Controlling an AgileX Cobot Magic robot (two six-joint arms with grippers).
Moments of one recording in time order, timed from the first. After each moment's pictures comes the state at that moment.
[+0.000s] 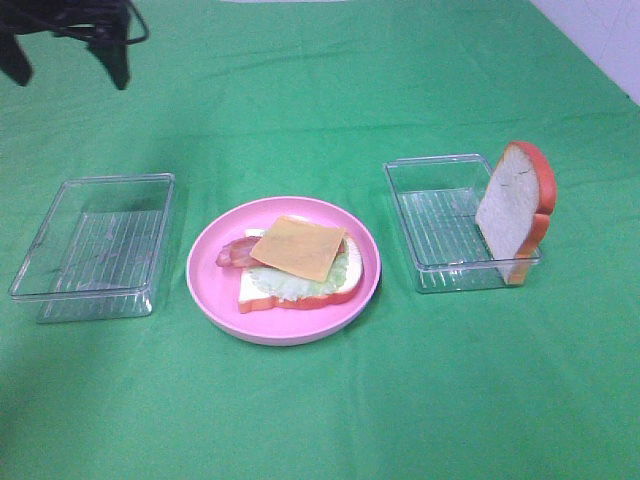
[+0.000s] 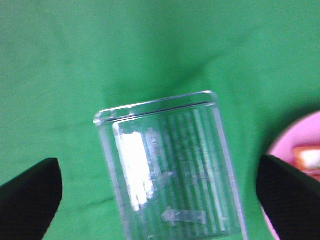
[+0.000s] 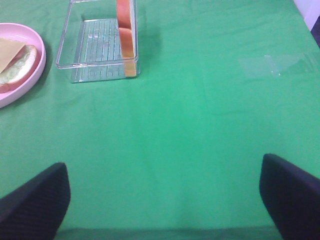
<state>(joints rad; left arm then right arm) -0.12 2.07 -1.99 0.00 1.21 -0.09 0.06 0.00 -0.46 -0.05 1.11 0.02</state>
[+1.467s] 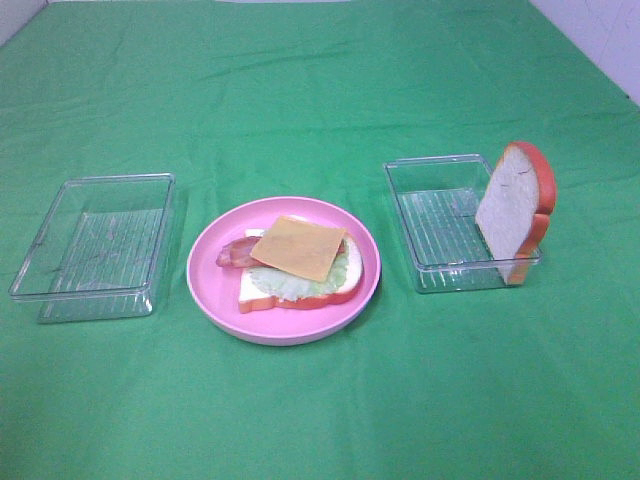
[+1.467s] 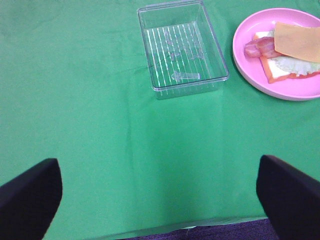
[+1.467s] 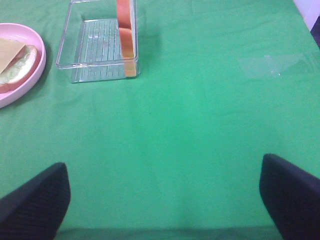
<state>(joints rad) 0.07 0.43 -0.78 -0.13 1.17 0.12 0.06 0.00 -0.46 -0.05 1.11 0.02</state>
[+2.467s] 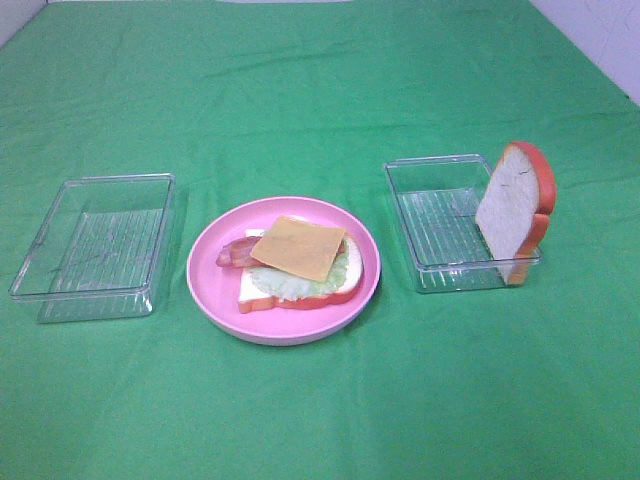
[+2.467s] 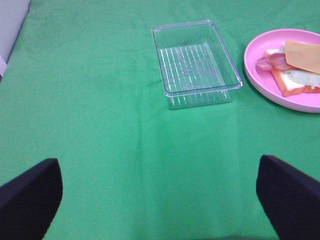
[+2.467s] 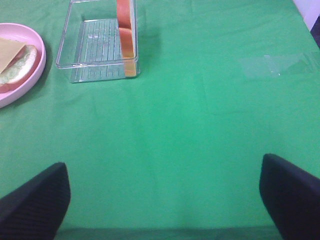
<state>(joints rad) 0.01 0.00 -0.53 -0.04 1.12 0.04 0.06 0.00 -0.46 -0.05 1.11 0.02</state>
